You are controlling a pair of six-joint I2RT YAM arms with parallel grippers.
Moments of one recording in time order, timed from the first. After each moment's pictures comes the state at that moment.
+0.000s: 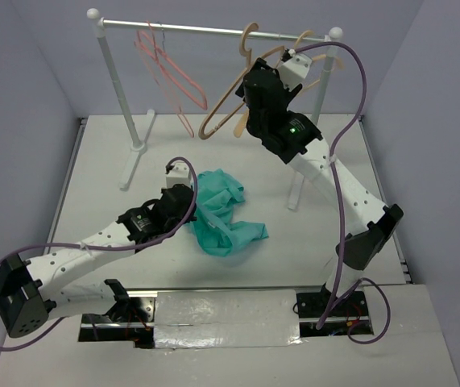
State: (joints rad) left arm -0.84 1.13 0.85 -0.37 -0.54 -0.55; right arm 0.72 1.69 1.99 -0.47 0.93 0.63
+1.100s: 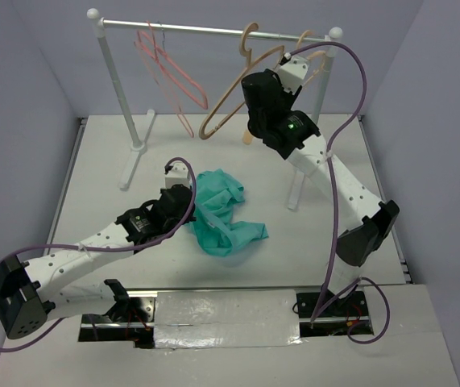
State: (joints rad) left arm -0.84 1.12 0.84 -0.37 -0.54 -0.55; right arm 0.67 1.73 2.00 -0.61 0.99 0.57
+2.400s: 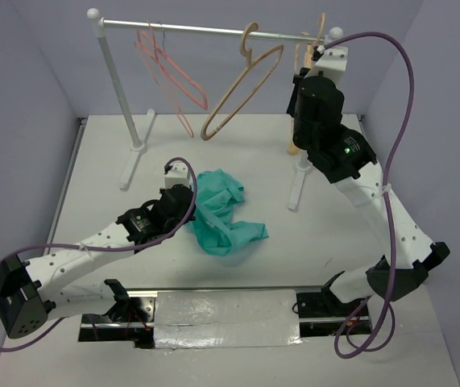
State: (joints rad) left arm -0.84 1.13 0.84 -0.37 -0.57 -0.55; right arm 0.63 1.42 1.84 -0.50 0.85 0.16
